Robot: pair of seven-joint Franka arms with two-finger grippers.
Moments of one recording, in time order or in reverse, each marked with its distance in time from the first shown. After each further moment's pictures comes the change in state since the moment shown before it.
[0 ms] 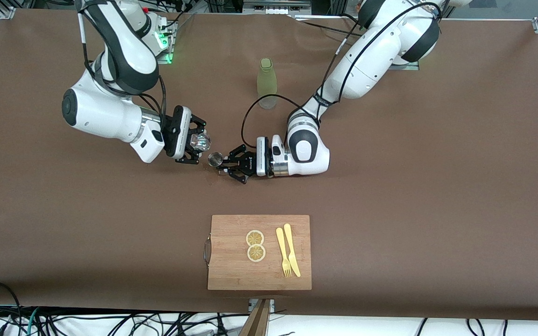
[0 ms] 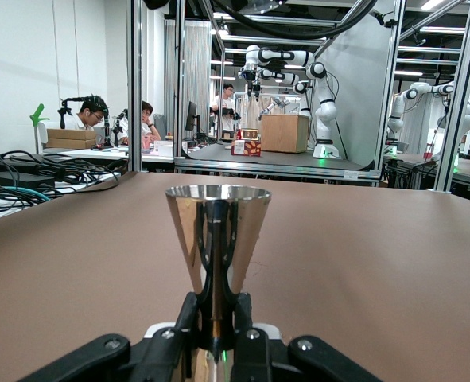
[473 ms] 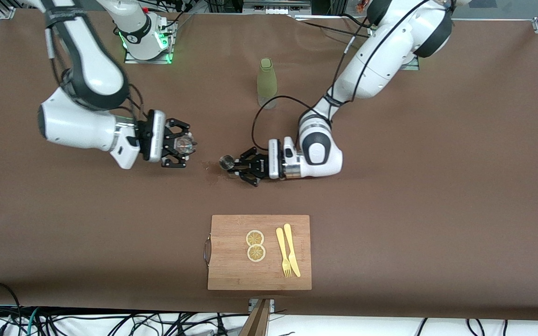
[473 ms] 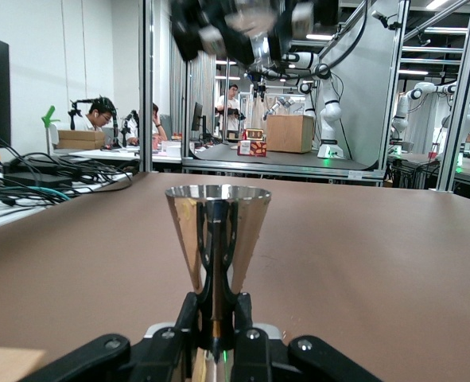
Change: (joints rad) left arm 0.084 -0.103 0.028 -0.164 0.000 -0.079 0.047; right arm -0.051 0.013 -0.117 -0.011 0.177 -0.163 -0.309
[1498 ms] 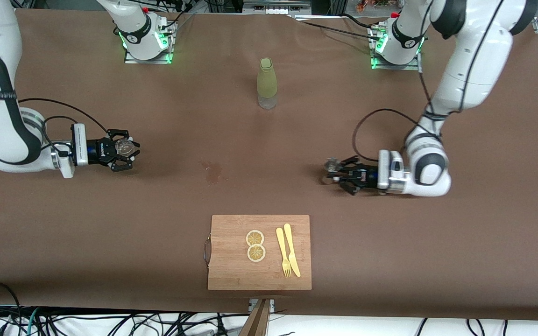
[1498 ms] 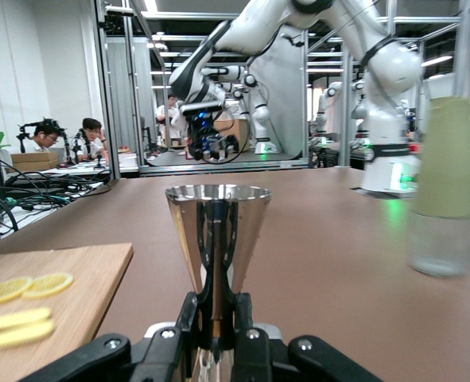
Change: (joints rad) left arm 0.455 -0.167 0.224 -0.301 0.533 -0.608 0.108; right arm -0.078 0.342 -0.421 0.101 0.115 -0.534 -0.766
